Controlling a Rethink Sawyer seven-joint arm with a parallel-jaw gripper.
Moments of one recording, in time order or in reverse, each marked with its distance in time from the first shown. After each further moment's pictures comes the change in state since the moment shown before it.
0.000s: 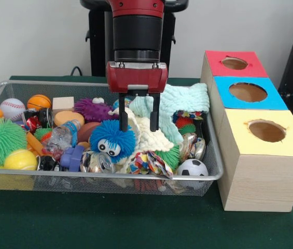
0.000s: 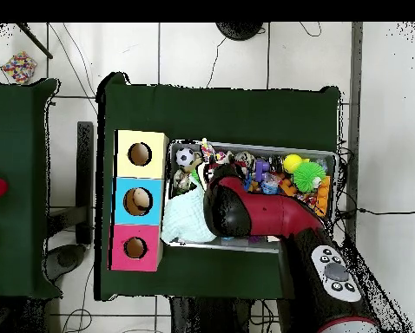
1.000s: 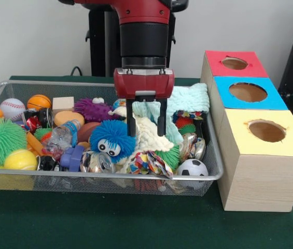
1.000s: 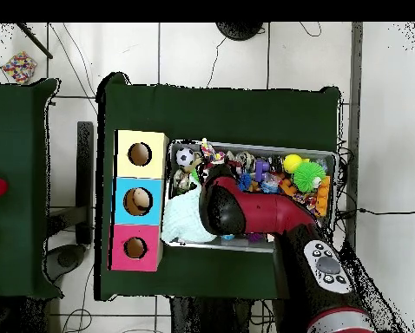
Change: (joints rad) arm 0.017 0.033 0.002 -0.013 0.000 -0.002 0.000
